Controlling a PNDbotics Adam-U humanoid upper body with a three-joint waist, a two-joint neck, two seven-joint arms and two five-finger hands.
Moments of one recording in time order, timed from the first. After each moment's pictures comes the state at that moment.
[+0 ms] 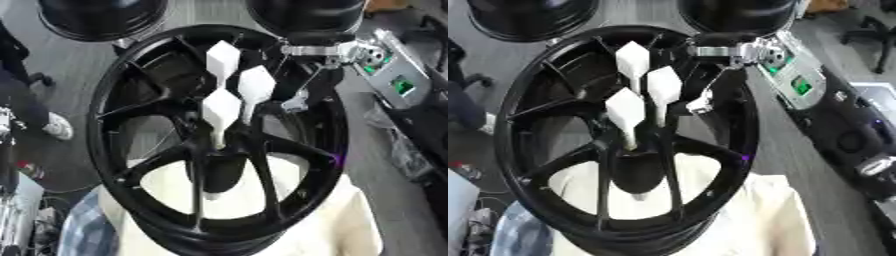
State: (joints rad) left arm -0.21 0.16 0.14 -1.73 -0.04 -0.03 0.04; right arm -0.91 -0.51 0.40 -1.30 0.26 -0.38 0.72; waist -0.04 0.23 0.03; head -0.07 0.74
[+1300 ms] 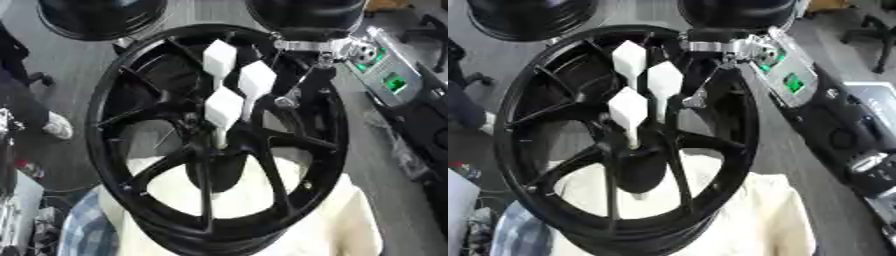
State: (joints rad) left arm -0.21 0.16 0.14 -1.73 -0.04 -0.03 0.04; right arm -0.92 -0.50 0.39 -1.29 0.26 -0.38 0.67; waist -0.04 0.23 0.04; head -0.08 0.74
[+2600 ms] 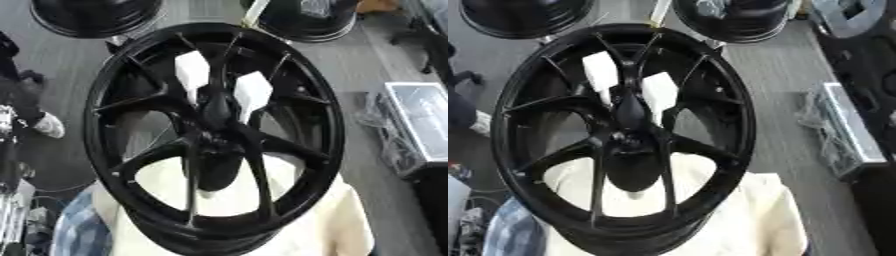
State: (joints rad) left arm -0.20 0.16 0.15 -1.73 -0.04 -0.02 0.05; right arm -1.08 -0.62 0.22 -1.33 0.03 -0.28 0.58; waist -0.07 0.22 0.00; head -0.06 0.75
